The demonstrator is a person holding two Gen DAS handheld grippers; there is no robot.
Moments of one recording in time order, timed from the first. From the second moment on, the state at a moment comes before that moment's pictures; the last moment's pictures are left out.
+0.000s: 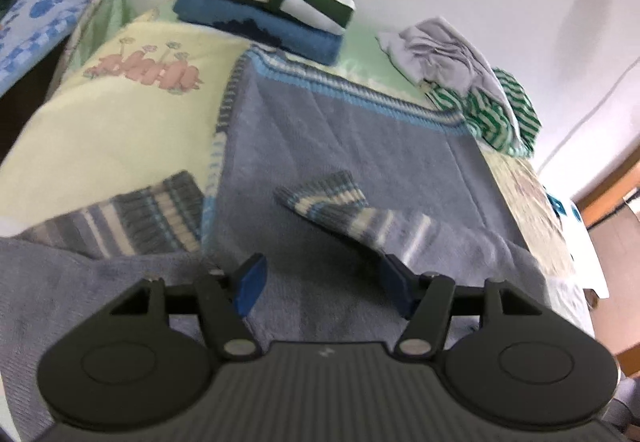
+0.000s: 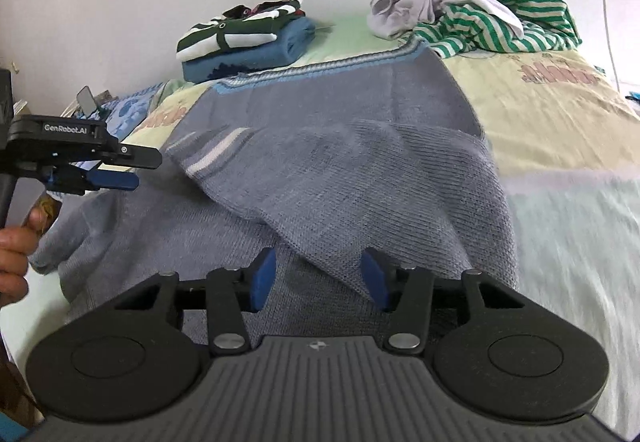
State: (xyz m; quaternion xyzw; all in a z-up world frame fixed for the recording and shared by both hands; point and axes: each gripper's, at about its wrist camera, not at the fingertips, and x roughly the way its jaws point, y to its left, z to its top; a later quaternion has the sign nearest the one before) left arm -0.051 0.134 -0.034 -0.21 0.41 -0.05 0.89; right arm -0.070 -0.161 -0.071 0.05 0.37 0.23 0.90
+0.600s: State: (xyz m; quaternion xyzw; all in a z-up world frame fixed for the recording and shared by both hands) left arm -0.017 0.147 -0.039 -0.34 0.37 -0.04 0.86; right arm -0.092 -0.135 -0.074 -0.05 0.34 0.24 0.91
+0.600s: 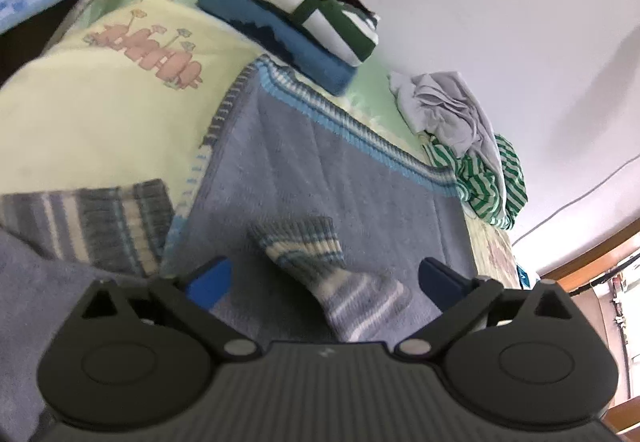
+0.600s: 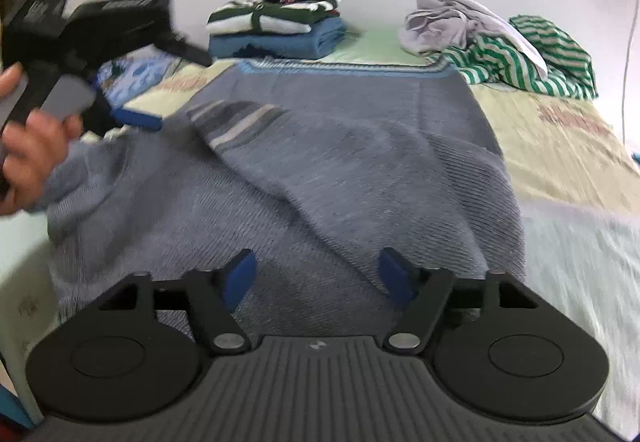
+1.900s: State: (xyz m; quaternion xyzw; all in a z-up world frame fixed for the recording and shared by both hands) left arm -0.057 0.118 0.050 -0.14 0.24 -0.04 0.96; right arm -0.136 -0.146 -0.065 -0.16 0.33 0.13 0.92
